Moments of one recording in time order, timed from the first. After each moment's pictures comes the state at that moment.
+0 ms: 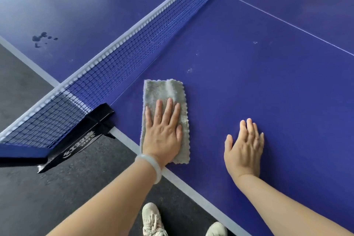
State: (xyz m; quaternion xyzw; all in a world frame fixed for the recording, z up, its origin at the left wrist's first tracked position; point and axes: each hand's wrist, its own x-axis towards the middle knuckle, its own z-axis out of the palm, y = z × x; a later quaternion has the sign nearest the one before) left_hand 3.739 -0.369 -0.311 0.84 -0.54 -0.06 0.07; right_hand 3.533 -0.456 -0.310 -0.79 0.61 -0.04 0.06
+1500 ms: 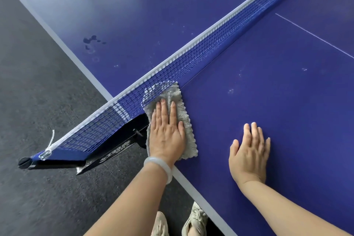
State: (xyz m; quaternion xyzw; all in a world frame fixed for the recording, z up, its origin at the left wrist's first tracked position) left_hand 3.825 -0.361 -0.312 0.92 -0.37 -0.09 0.10; right_hand 3.635 -0.463 -0.312 -0.83 0.55 -0.05 0.06
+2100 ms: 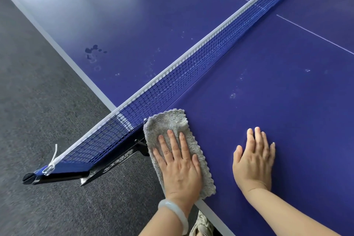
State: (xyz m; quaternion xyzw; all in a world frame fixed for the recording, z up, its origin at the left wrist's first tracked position) left_hand 3.752 -0.338 -0.308 0.93 -0.35 -0.09 0.08; right_hand 3.634 -0.463 -0.312 -0.83 0.55 -0.06 0.04
